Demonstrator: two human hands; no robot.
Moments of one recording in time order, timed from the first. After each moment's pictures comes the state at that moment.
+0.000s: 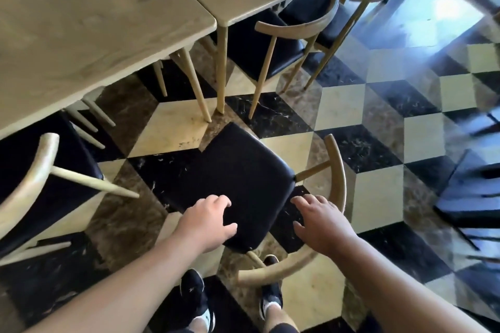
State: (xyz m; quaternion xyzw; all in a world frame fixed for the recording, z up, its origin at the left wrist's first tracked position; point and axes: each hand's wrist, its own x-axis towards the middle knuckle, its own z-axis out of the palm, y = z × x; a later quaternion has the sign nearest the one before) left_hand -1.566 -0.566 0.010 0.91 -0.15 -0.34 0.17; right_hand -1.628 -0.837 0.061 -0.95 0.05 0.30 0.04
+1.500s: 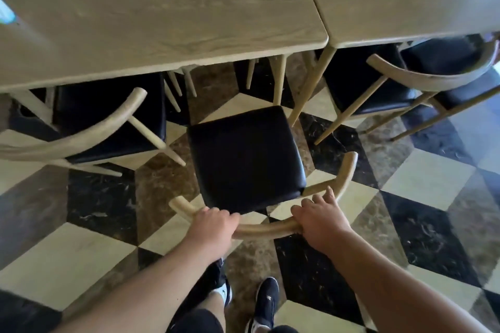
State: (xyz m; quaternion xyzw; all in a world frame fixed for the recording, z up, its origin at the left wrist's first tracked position) left_hand -1.568 -0.571 -0.023 0.96 -0.04 -0.28 0.07; right_hand -1.471 -0.821 0.005 -0.89 -0.32 0.31 -0.14
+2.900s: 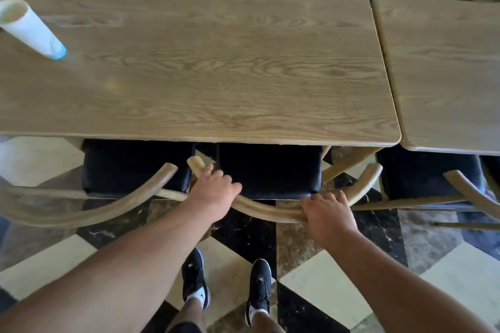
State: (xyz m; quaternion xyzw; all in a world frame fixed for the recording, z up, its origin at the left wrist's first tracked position) left_hand -1.284 -0.387 -0.021 0.96 0.02 -0.29 -0.01; right_hand -1.189 -0.650 -0.018 -0.89 -0.33 0.27 -0.13
